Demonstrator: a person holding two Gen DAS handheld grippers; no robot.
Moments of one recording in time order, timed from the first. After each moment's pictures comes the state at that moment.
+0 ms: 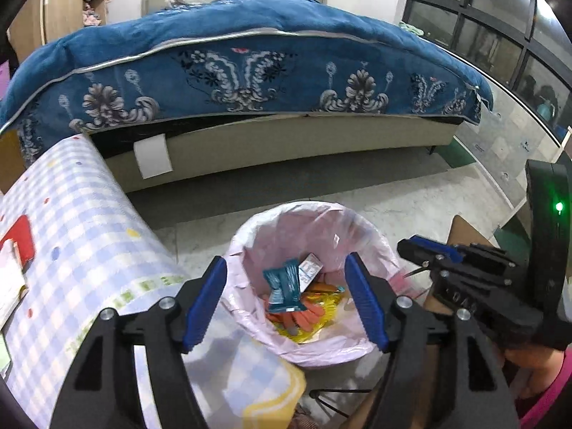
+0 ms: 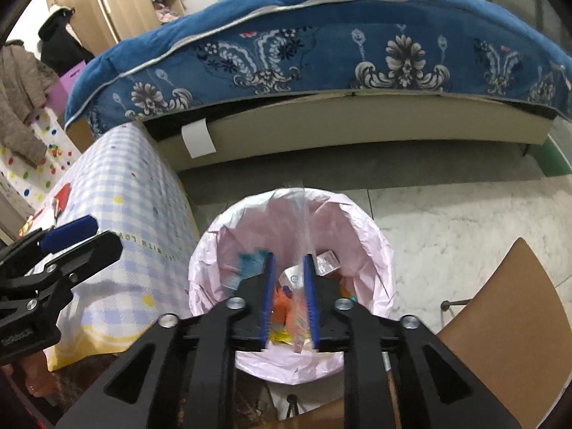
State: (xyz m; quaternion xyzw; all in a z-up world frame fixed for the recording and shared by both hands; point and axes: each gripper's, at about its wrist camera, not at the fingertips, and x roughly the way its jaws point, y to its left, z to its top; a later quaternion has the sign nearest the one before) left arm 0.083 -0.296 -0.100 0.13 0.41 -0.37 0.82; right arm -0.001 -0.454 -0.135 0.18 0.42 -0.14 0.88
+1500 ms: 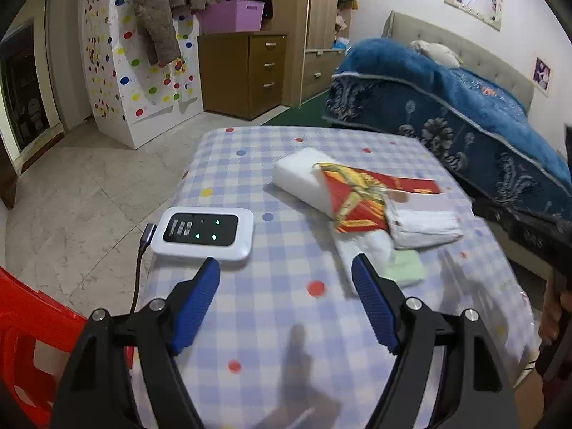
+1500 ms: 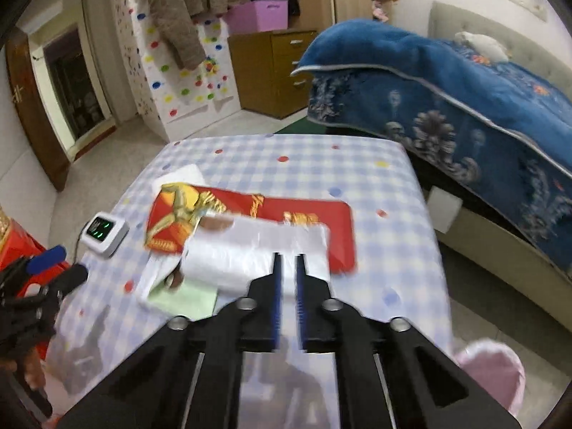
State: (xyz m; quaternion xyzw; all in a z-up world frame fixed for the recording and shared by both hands) left arm 0.122 0.092 -0.061 -0.02 0.39 0.01 0.92; right arm 0.192 -0.136 -0.063 -0.02 0.40 0.15 0.90
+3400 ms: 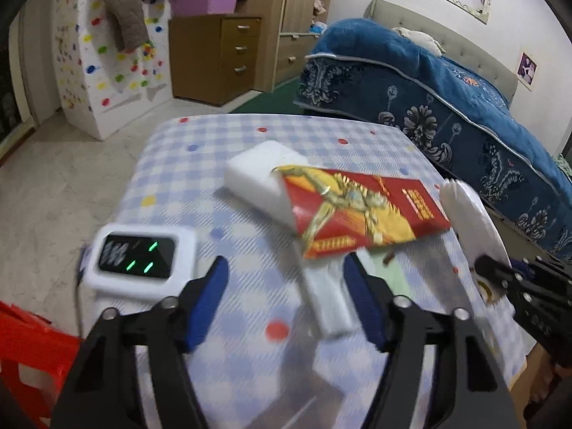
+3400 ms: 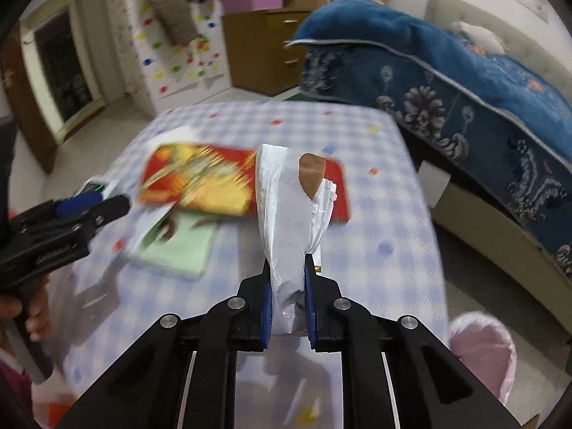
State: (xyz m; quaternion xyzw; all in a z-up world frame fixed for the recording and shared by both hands) left arm 0.173 0.074 -0.079 -0.04 0.42 -0.06 0.91; right arm 0.166 -0.139 -0.075 -0.04 0.43 0.11 0.89
